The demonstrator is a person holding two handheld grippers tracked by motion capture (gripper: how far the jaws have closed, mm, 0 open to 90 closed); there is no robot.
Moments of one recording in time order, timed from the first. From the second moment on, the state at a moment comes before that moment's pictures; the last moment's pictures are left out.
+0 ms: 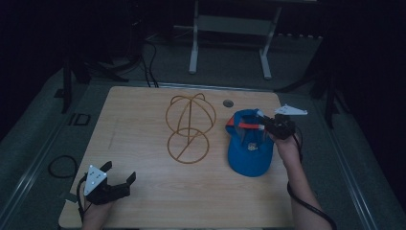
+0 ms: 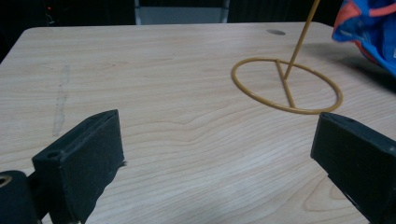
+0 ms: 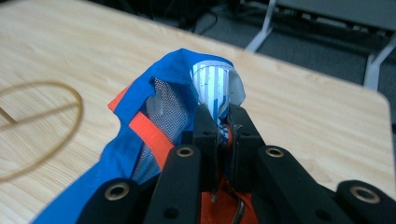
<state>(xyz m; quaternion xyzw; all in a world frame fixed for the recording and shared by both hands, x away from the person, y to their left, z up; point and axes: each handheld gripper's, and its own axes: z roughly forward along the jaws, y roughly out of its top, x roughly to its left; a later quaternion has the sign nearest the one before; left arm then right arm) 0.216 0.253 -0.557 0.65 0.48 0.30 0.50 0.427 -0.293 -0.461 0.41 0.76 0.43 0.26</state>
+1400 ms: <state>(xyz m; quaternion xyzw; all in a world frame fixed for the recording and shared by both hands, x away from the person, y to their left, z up) 0.236 0.182 -0.423 0.70 0.36 0.29 0.55 0.326 -0.296 -0.350 0.31 0.72 0.54 0.30</state>
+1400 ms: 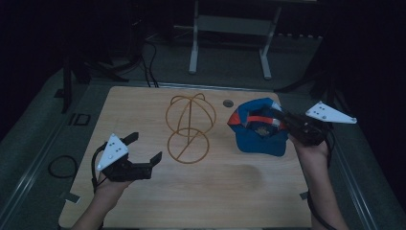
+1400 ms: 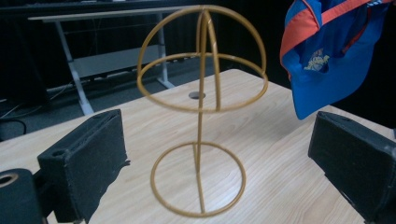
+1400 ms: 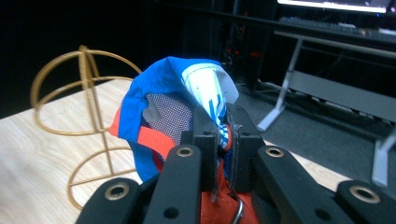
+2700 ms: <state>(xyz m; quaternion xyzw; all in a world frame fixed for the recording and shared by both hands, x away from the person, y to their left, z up) 0.293 0.029 -0.366 0.78 0.25 0.19 0.54 0.279 -0.265 -0.349 0.24 0.74 0.58 0.26</state>
